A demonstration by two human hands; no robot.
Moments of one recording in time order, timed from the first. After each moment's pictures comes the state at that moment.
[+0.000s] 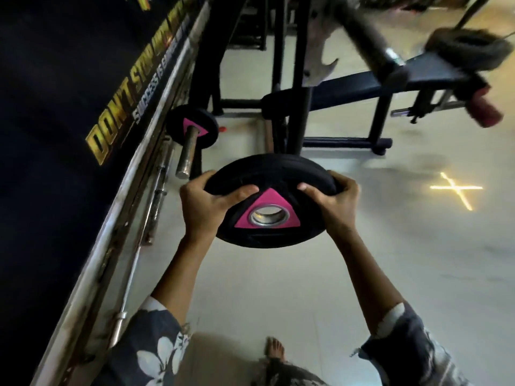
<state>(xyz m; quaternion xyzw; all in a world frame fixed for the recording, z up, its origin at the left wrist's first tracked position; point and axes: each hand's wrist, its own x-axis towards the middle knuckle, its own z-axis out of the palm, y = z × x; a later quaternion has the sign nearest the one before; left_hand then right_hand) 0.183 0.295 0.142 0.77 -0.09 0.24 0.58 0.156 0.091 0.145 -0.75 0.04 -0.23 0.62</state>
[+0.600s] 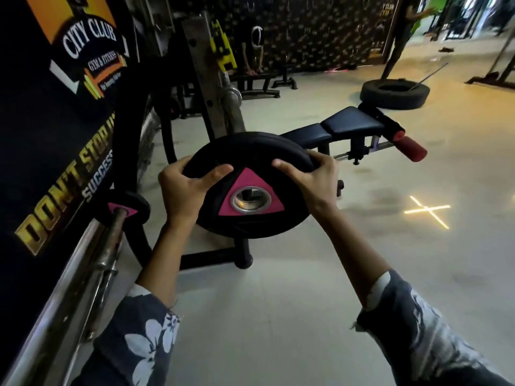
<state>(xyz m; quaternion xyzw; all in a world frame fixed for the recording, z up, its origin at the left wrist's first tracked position) 0.289 0.051 0.247 0.73 -0.18 0.28 0.60 0.239 -0.146 0.251 -0.76 0.04 -0.35 0.55</state>
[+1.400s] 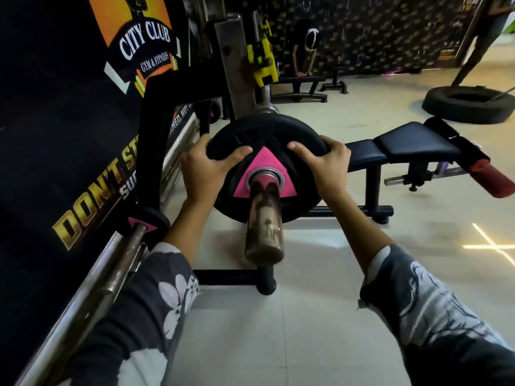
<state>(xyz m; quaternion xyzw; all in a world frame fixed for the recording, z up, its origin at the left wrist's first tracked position) 0.482 0.019 0.251 0.78 -0.14 0.39 0.47 0.464 -0.183 0.251 -0.76 -0.02 -0.33 0.56</state>
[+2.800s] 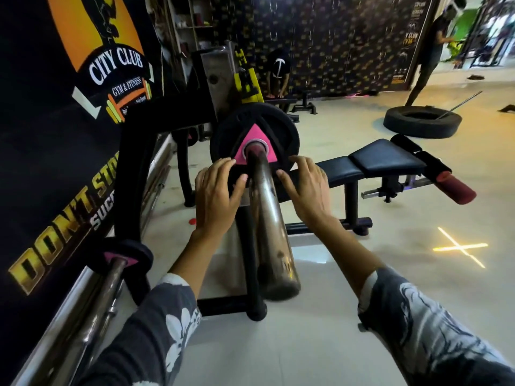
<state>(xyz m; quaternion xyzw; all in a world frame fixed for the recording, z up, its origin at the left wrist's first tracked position) 0.529 0.011 0.219 0.83 -0.23 0.40 0.30 0.493 -0.165 0.232 -0.90 -0.01 -0.33 0.30</state>
